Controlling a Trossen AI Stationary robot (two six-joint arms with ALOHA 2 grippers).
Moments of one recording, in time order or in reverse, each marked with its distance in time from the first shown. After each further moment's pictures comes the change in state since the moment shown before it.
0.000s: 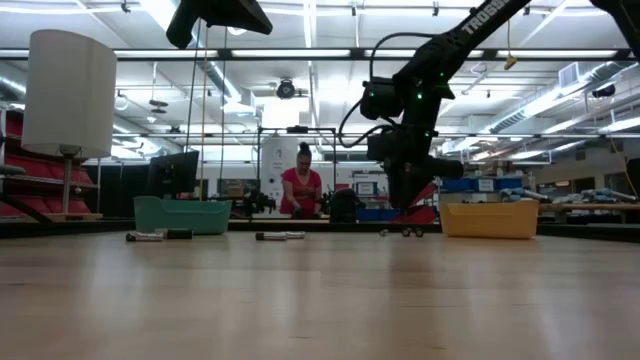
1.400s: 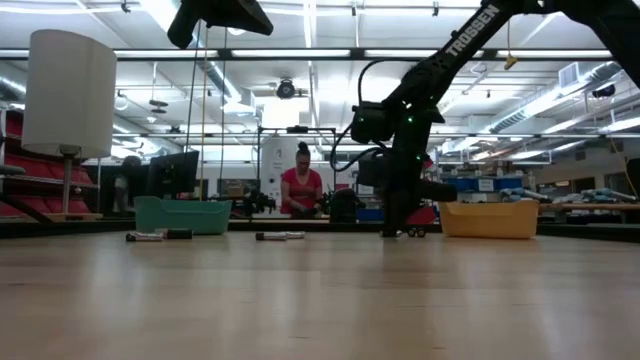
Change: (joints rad) left arm 0.000 0.000 0.000 -0.008 0.024 0.034; right arm 0.034 0.149 -0.001 0.068 -0.105 -0.019
